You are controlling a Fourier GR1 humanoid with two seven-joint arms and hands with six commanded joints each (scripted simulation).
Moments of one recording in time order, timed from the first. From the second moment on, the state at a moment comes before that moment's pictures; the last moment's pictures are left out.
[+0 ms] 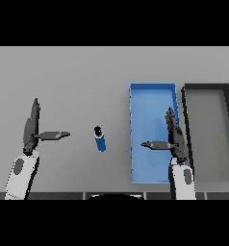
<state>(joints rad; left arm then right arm) -0.11 0.43 -0.16 -1.48 0.24 0.26 0.01 0.00 0.00 0.00 -1.57 0.00 0.00 0.00</state>
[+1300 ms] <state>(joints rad) -0.06 0.64 -0.47 -1.69 0.17 -0.23 0.01 0.02 -0.16 0.09 -1.66 0.17 0.07 -0.05</state>
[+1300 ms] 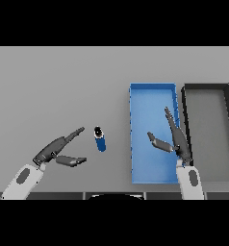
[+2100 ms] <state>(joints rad) -0.21 0.32 -0.55 -1.40 0.05 -0.16 -0.05 0.03 -0.16 0.08 -1.66 0.15 0.08 -0.04</state>
